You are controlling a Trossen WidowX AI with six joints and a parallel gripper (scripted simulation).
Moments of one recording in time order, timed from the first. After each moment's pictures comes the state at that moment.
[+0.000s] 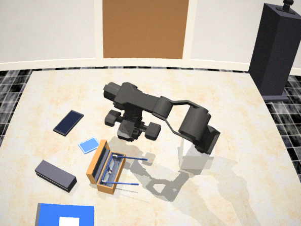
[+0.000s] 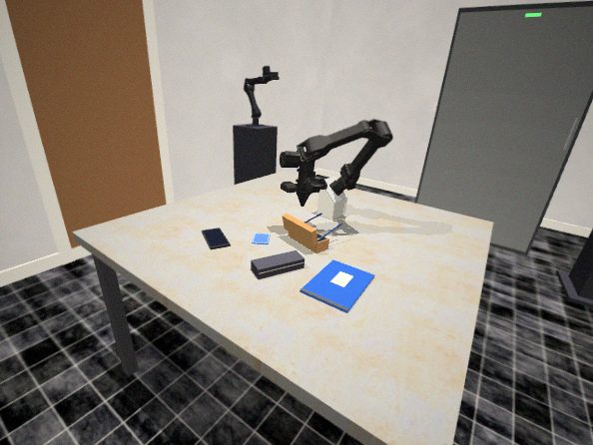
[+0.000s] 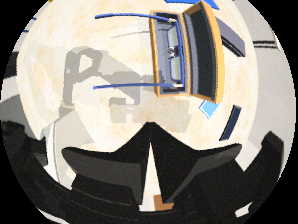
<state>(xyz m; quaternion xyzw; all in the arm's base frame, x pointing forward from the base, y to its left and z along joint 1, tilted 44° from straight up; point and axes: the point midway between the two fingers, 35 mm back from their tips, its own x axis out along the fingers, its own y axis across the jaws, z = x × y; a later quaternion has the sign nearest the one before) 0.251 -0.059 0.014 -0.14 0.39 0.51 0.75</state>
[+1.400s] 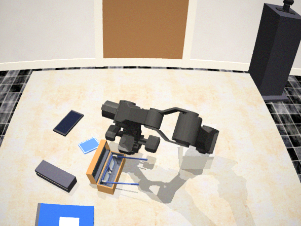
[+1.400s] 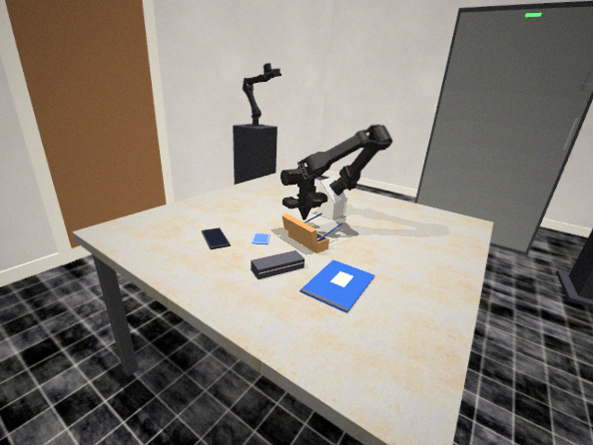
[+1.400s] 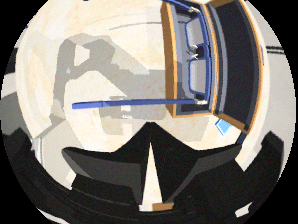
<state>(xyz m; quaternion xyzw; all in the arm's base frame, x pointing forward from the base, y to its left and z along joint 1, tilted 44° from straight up) 0.258 -0.012 -0.018 -0.14 0.38 0.53 0.74</state>
